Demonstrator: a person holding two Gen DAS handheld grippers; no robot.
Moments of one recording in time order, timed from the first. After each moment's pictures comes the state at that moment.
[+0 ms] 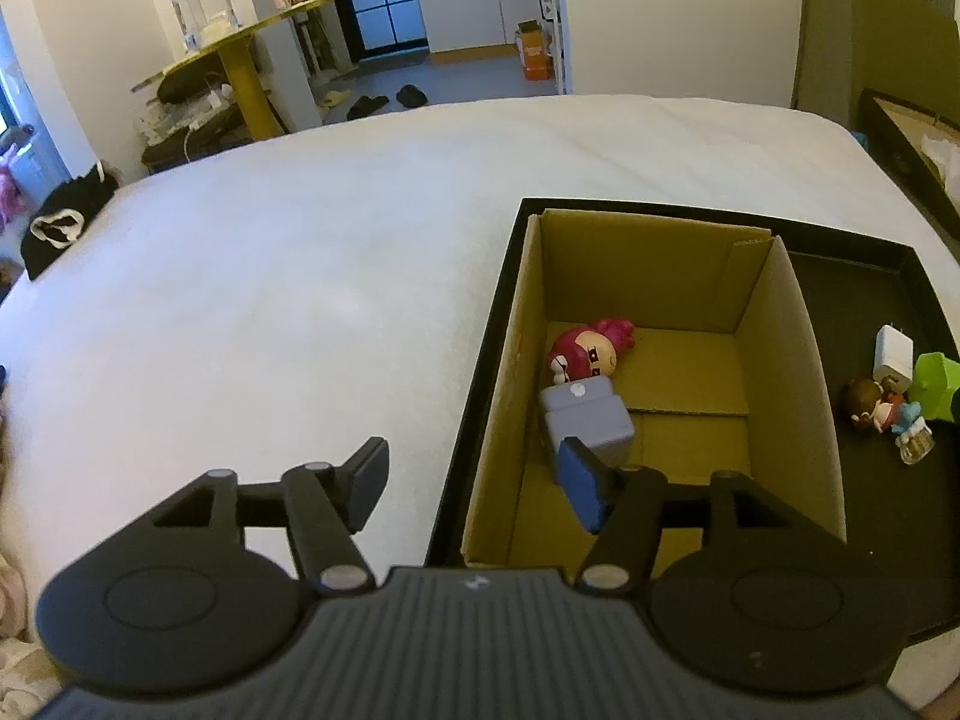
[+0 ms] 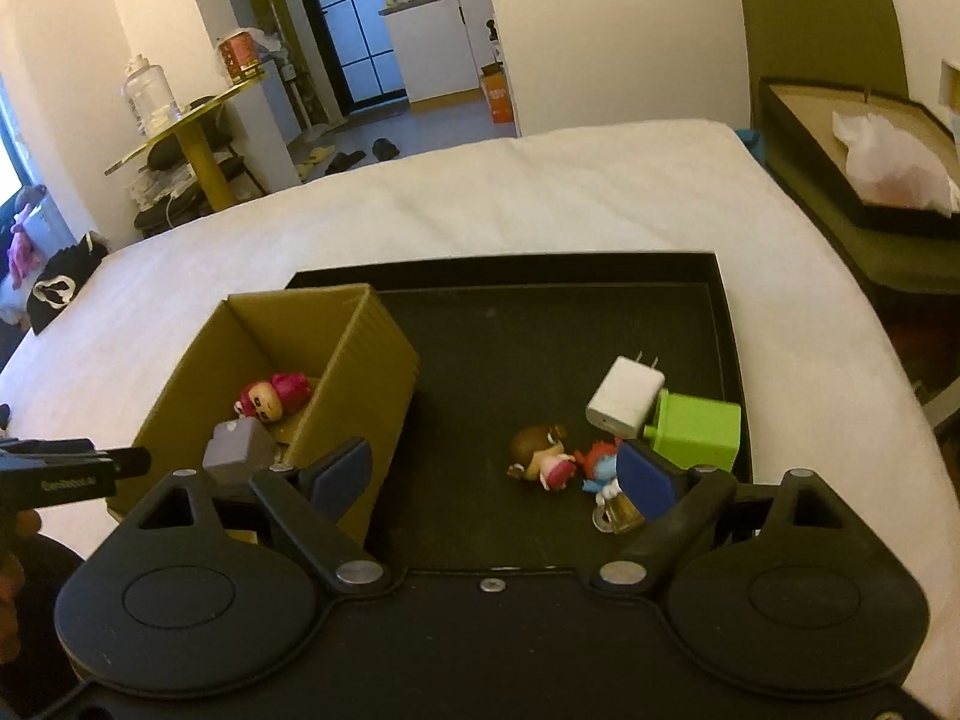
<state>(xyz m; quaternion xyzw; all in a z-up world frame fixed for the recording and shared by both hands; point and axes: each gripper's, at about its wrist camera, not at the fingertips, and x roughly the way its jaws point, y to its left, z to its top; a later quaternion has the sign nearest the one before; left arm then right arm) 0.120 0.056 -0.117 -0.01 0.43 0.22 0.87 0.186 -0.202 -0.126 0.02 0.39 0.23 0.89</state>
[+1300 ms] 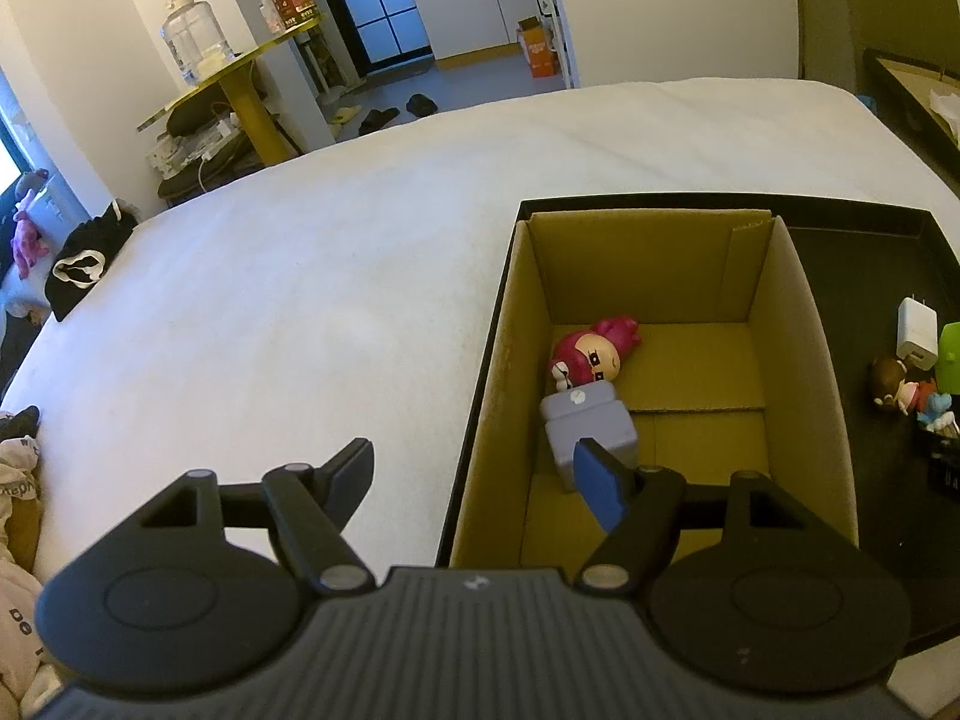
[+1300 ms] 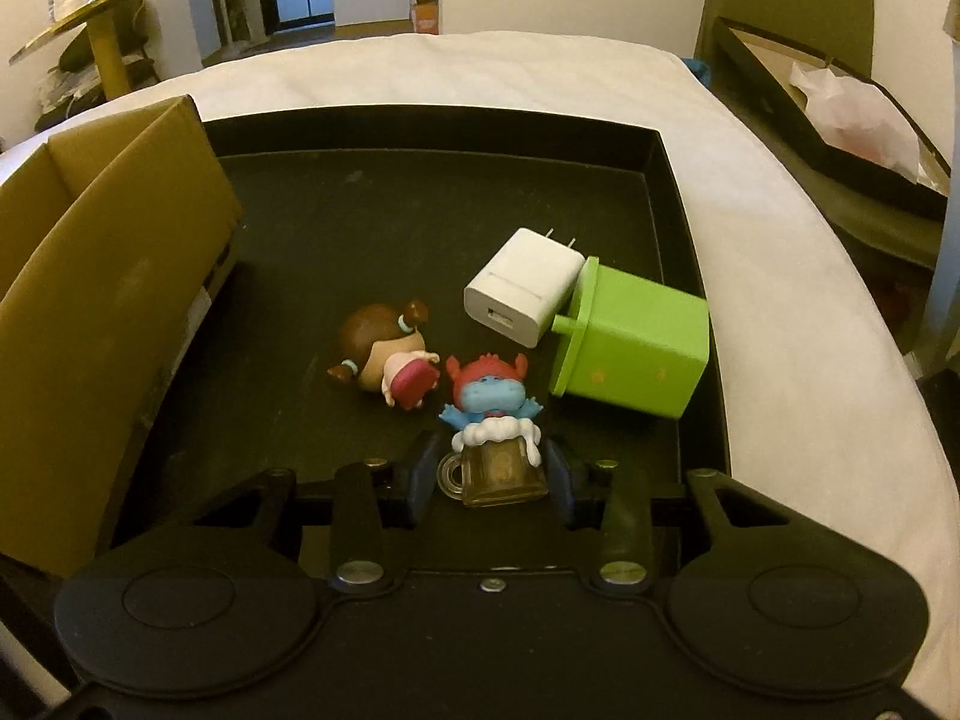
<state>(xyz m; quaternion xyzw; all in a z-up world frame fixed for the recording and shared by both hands) 0.134 0.038 -0.120 0.04 0.44 0.24 0.86 0.208 -0.196 -0.219 -0.08 0.43 0.13 0.89</state>
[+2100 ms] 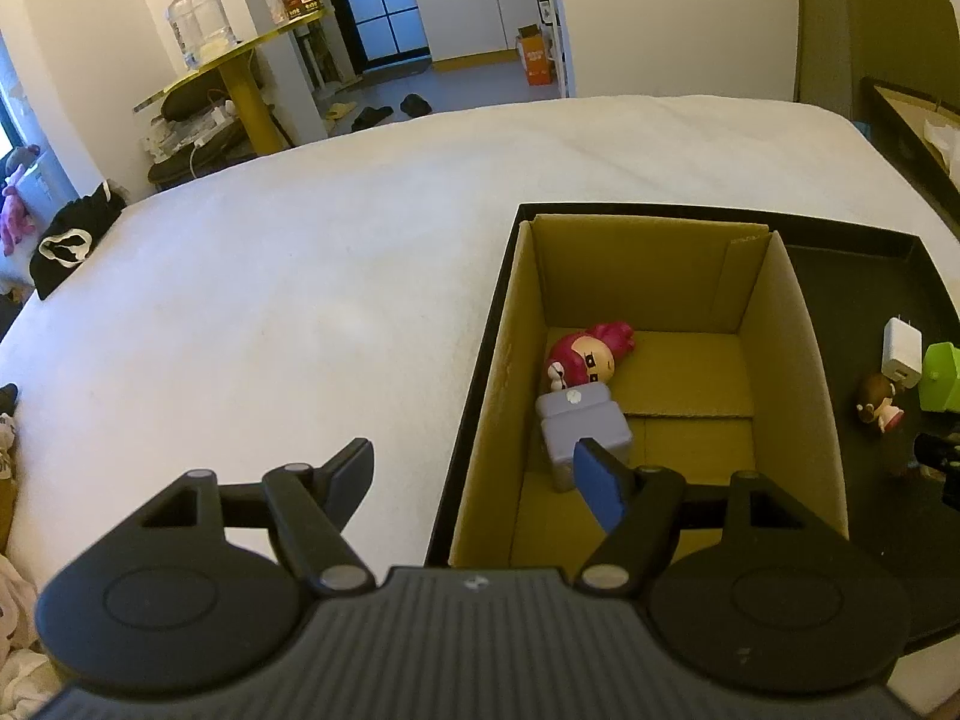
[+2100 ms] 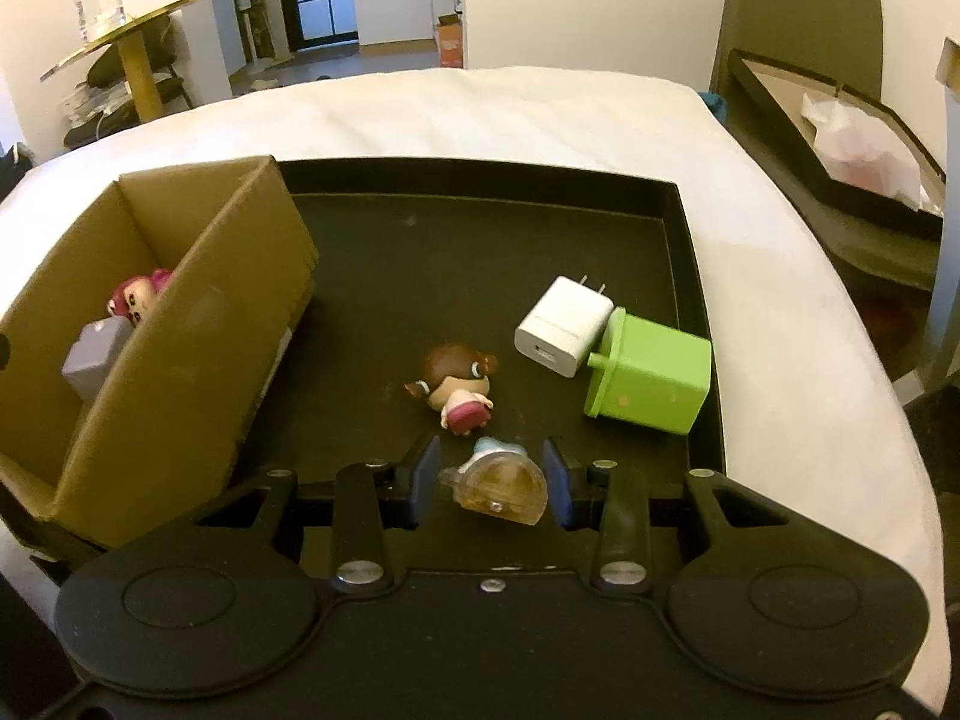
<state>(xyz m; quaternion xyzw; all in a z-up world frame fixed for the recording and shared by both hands) 0.127 0.047 -0.119 0.01 0.43 0.23 0.87 0.191 -0.187 -0.178 -0.07 0.41 0.16 0.89</state>
